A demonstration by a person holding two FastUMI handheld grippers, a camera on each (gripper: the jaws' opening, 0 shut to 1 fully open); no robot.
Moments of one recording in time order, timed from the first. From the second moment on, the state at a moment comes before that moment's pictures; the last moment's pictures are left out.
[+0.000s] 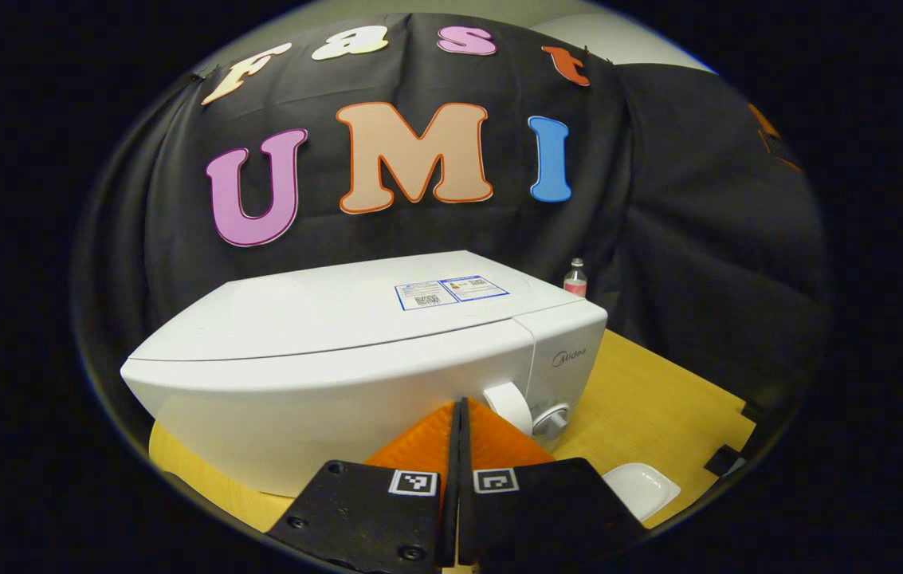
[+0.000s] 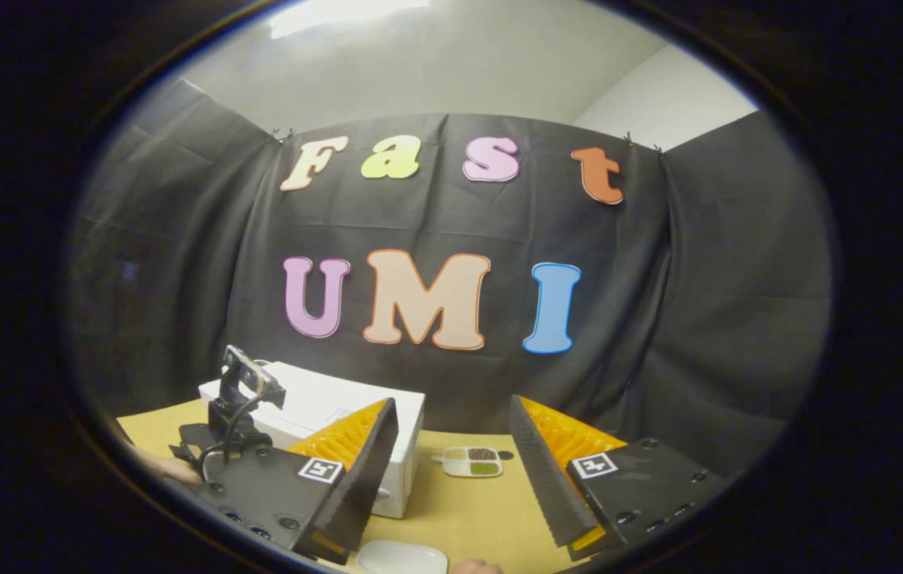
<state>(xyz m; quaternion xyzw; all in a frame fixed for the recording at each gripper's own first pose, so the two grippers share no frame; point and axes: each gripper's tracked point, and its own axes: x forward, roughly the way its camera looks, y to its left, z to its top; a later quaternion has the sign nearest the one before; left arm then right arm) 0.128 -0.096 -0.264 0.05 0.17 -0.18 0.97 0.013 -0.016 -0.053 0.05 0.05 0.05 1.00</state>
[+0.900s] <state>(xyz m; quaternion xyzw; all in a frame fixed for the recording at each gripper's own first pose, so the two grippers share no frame) 0.056 -0.029 -0.115 0.04 0.08 -0.11 0.99 0.027 -0.001 -0.066 0.07 0.05 0.07 0.99</state>
